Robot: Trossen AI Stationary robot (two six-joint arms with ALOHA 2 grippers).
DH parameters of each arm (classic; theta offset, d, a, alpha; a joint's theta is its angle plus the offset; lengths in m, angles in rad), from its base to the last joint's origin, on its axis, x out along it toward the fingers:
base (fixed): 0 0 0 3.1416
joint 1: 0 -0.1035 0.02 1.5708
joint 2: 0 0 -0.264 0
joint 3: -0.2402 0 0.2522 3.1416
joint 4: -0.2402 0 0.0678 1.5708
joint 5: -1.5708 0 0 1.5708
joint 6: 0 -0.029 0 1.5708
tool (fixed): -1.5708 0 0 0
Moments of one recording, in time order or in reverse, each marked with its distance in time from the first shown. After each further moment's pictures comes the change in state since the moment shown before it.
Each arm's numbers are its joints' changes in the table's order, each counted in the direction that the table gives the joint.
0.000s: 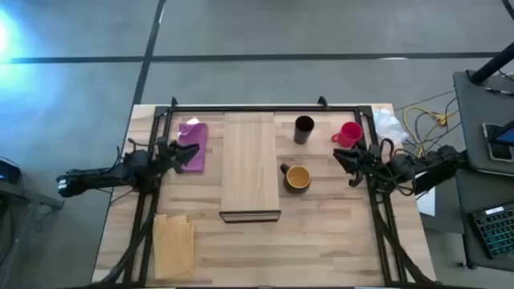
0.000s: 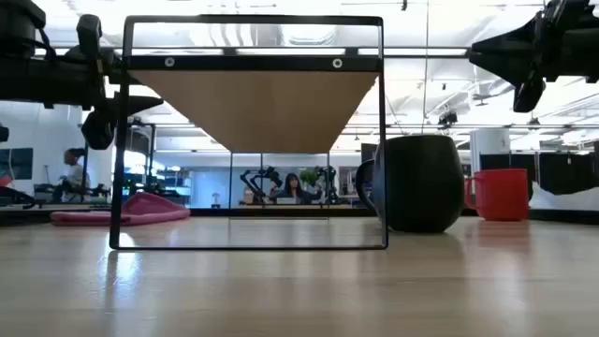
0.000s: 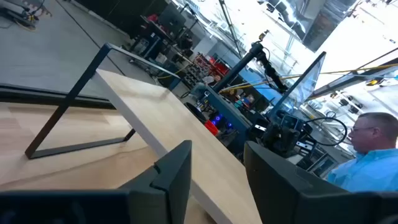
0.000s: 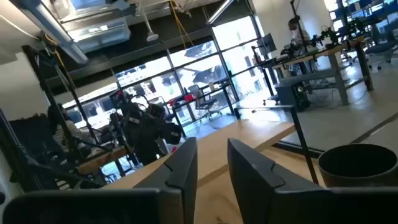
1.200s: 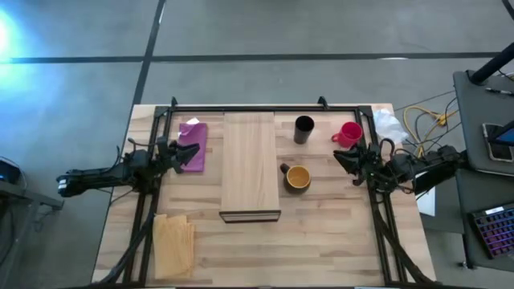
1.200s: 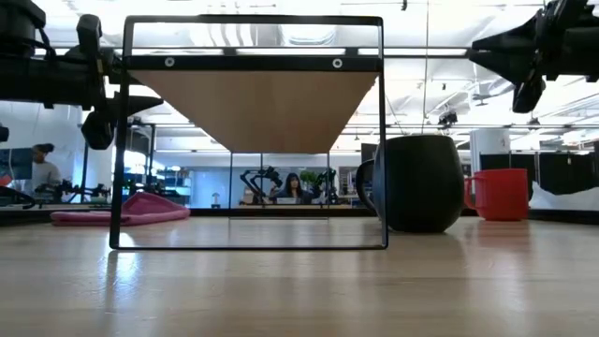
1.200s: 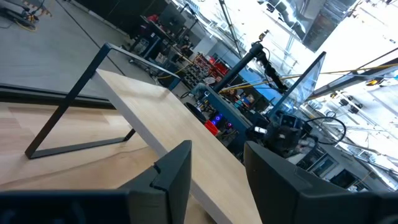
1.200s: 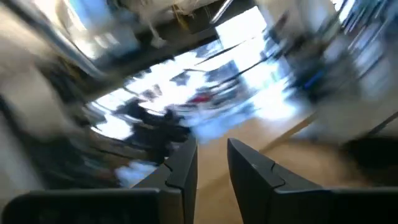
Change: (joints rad) left arm 0.000 0.000 0.000 0.000 0.000 0.000; right arm -0.002 -0.002 0.001 0.021 -0.068 -0.230
